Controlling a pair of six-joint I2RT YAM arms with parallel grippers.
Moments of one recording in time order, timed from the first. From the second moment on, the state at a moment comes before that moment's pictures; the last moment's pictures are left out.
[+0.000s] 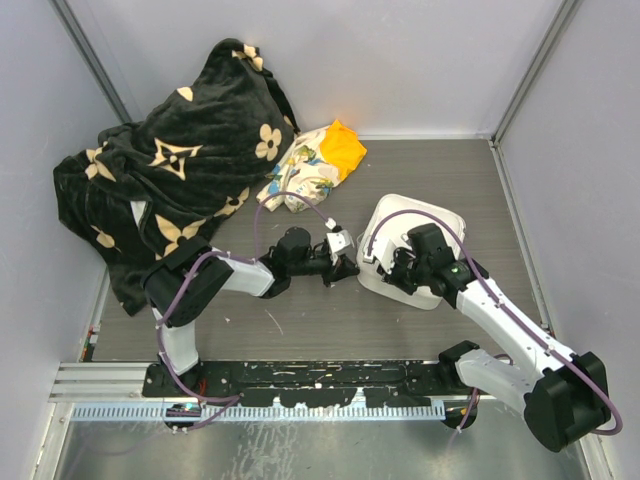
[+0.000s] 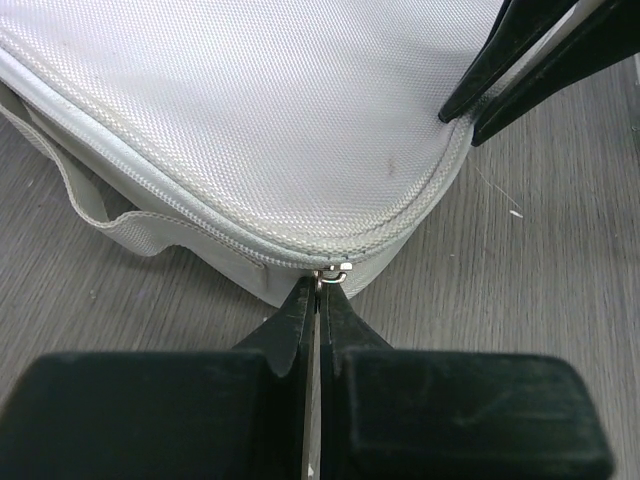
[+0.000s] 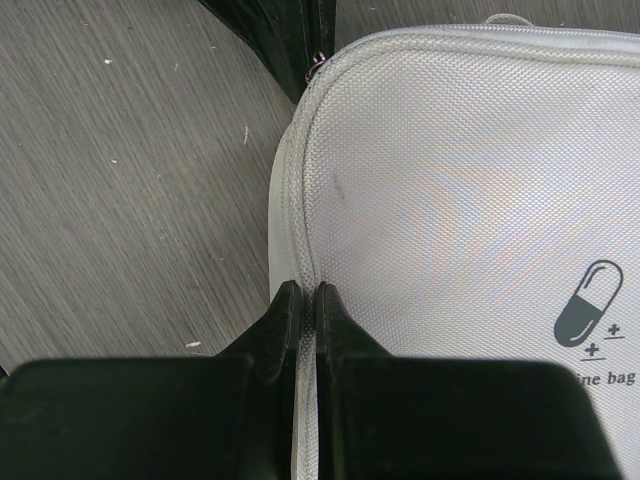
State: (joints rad) left arm -0.81 1.87 0.80 0.79 0.54 0.05; right arm 0.44 0.99 0.67 -0.57 -0.32 -0.68
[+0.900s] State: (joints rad) left arm -0.77 1.83 0.82 0.69 0.59 0.06; right arm 0.44 0.94 0.64 -0.54 -0.29 -0.75
